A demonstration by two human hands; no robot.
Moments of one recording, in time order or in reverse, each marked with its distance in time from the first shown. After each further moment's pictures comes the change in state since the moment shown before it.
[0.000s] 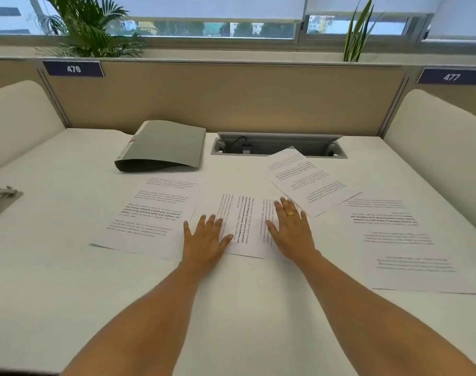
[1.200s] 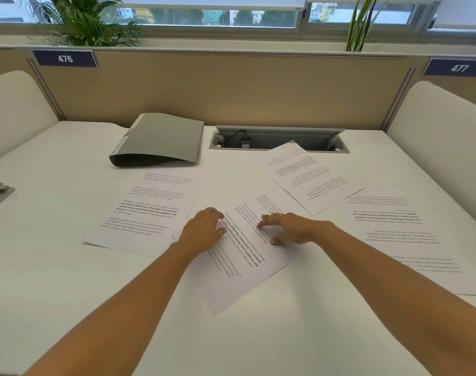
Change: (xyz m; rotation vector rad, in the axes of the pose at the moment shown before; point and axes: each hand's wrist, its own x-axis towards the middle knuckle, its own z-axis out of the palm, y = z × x) left_hand 0.027 -0.003 -0.024 -0.169 -0.043 0.099; right_hand 0.037 0.018 -0.027 0.043 -0.679 -0.248
